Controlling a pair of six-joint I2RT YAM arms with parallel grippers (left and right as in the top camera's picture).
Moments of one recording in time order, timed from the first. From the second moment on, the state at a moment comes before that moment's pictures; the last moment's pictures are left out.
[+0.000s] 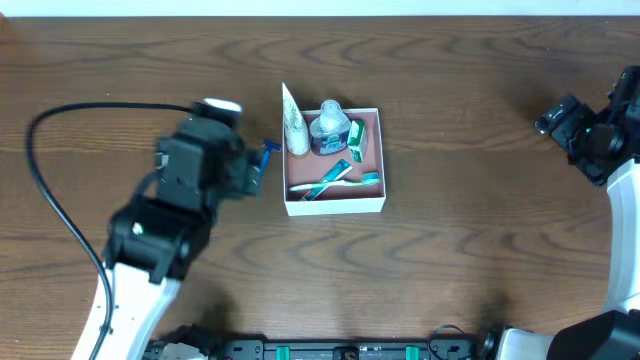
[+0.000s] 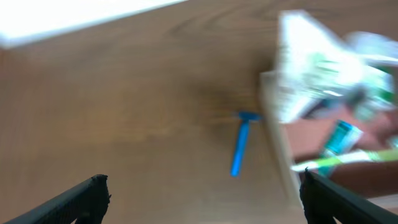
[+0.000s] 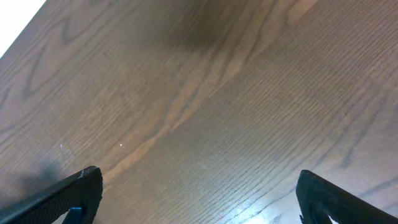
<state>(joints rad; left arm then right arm) -0.33 1.09 1.16 -0.86 -0.31 -0.10 -0.33 1.48 1.33 -0.88 -0.03 0.50</state>
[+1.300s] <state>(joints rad) -0.14 1.76 1.16 -0.64 0.03 -0.06 -0.33 1.48 1.33 -0.88 -0.03 0.50</state>
